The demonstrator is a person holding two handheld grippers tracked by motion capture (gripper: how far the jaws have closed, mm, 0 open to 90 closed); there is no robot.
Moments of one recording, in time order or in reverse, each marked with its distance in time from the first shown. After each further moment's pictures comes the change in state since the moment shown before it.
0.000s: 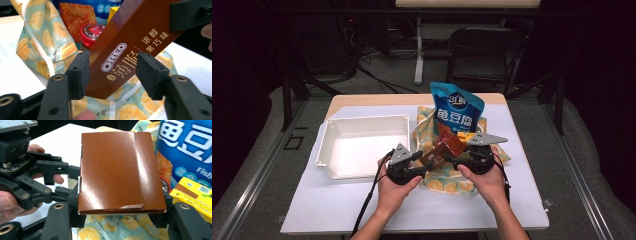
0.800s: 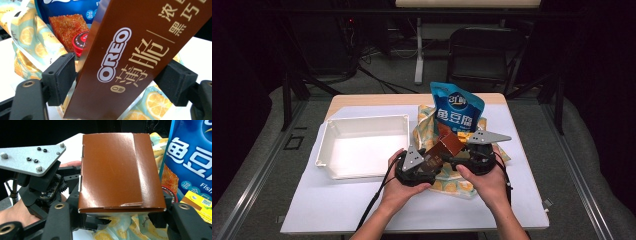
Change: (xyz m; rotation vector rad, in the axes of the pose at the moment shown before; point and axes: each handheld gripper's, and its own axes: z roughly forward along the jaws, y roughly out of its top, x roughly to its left) left arm -0.022 0.005 0.011 -0.002 0.054 0.164; right arm 0.024 0.024 -0.022 -0.016 0.018 -0.001
